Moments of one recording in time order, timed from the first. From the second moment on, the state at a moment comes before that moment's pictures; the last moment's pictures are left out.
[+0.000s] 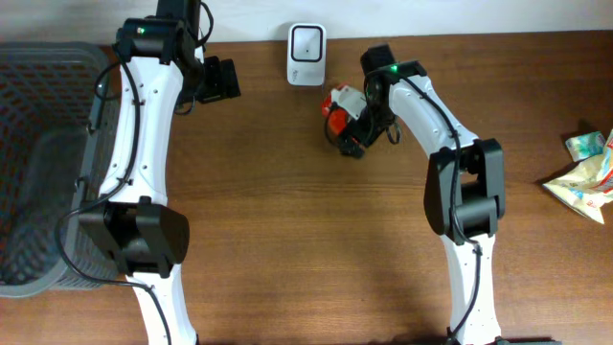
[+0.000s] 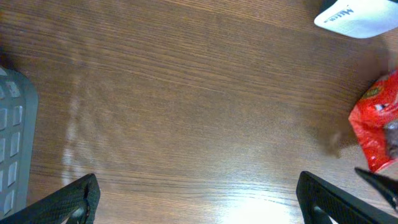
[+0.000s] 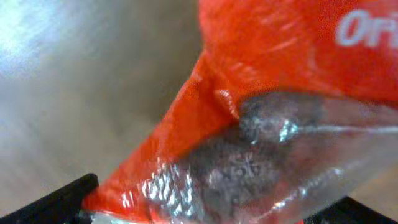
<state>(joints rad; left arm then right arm) -0.11 2.17 2.35 -1.42 -0.01 -0.31 0.24 2.40 2.04 -1.11 -0.26 -0.60</state>
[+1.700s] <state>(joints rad) -0.11 2.17 2.35 -1.42 -0.01 -0.31 0.05 2.25 2.36 -0.66 0.11 0.10</state>
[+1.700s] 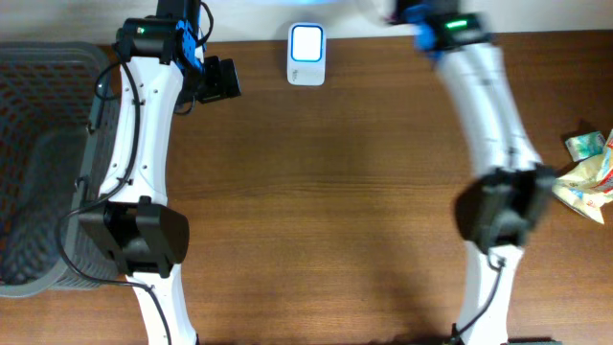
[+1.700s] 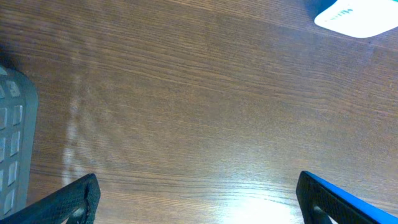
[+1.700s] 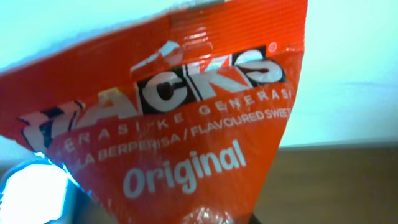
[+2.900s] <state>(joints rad) -0.11 2.17 2.35 -1.42 -0.01 -0.31 -0.15 1.06 1.95 -1.69 -0.08 0.23</state>
